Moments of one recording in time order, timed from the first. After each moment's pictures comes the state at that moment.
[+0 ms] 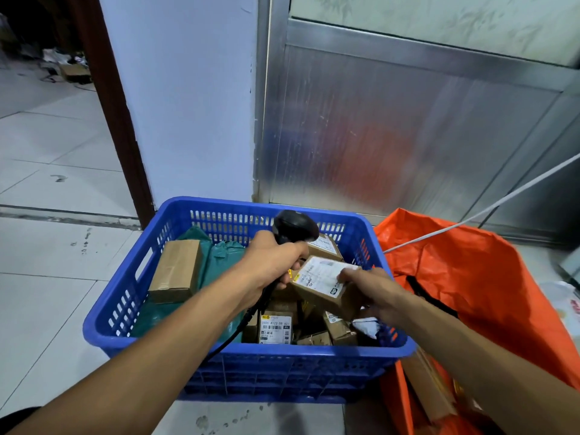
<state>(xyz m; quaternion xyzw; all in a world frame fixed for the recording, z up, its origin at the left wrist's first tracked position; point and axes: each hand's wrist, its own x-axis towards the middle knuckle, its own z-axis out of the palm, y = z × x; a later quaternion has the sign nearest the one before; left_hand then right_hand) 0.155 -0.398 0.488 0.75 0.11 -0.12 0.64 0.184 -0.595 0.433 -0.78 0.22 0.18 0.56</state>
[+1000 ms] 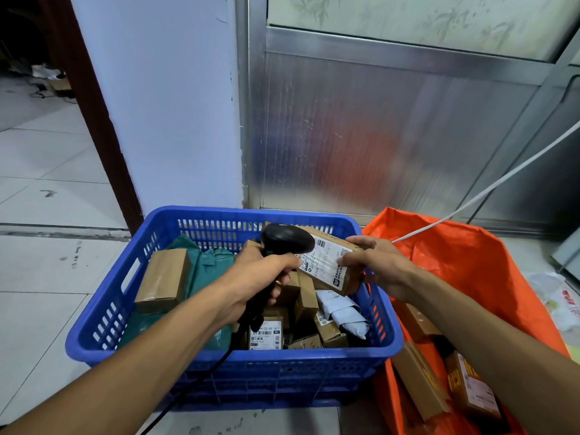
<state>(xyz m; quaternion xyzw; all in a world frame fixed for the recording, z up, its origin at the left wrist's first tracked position) 0.146 -0.410 0.487 0.72 0.09 -0.16 0.66 0.207 -0.636 0.463 -0.76 0.10 0.14 0.63</state>
